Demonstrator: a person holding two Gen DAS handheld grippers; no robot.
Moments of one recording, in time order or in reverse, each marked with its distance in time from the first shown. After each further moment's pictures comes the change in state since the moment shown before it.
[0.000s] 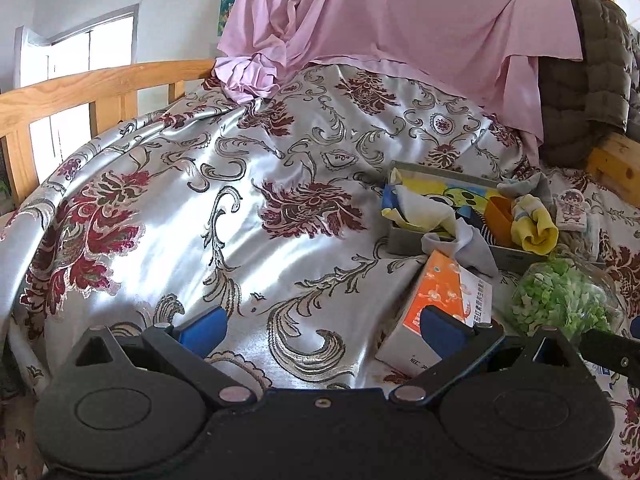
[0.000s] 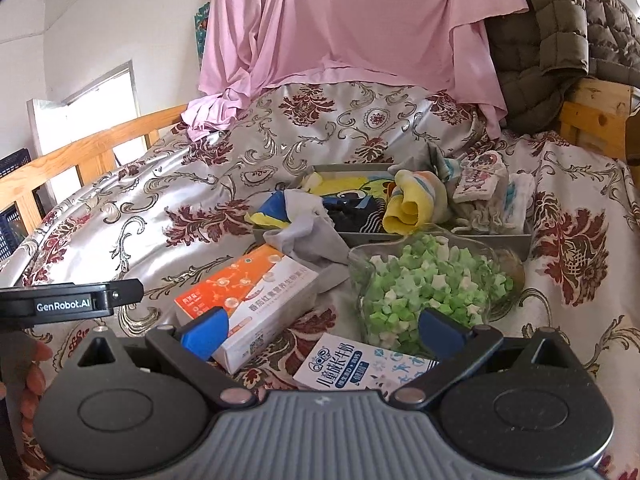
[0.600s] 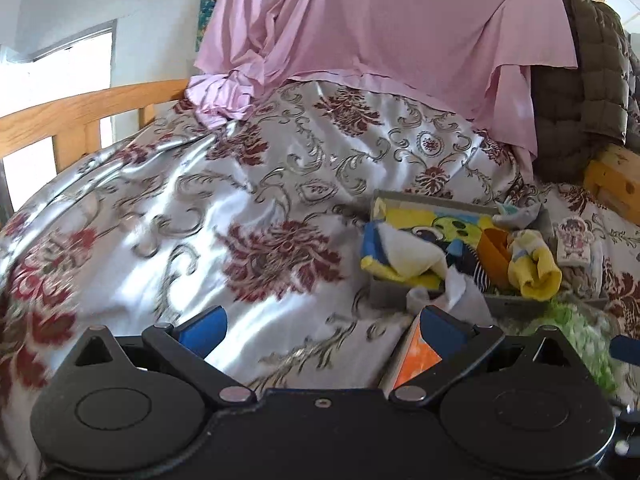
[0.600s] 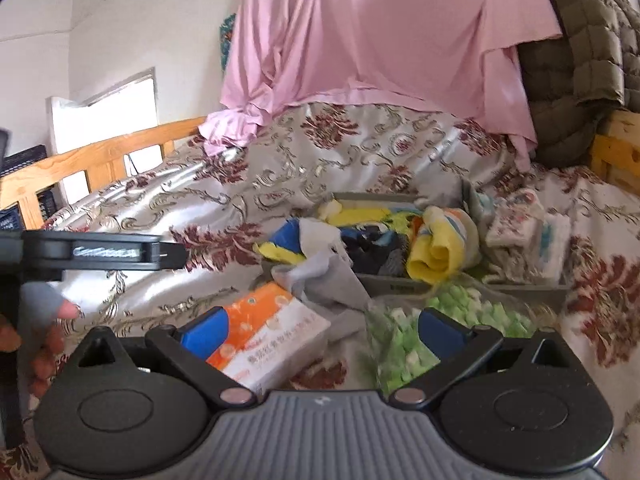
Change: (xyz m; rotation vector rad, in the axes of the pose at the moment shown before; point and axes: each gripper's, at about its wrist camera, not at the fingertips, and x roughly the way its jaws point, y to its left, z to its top) left arm 0.048 -0.023 0.050 0.028 -0.040 -0.040; right arm 0.042 0.003 0.021 -0.077 -0.082 0.060
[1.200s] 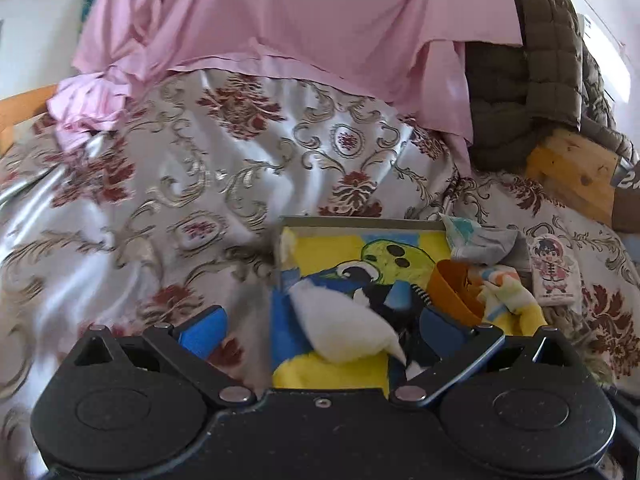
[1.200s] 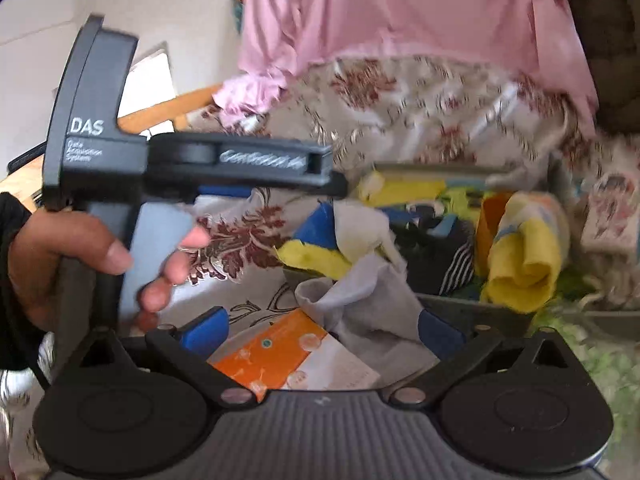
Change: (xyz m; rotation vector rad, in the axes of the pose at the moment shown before) left arm 0.140 -0.035 0.073 0.120 0.047 -0.293; right arm 0.103 0.004 0.031 0.059 0.156 0.115
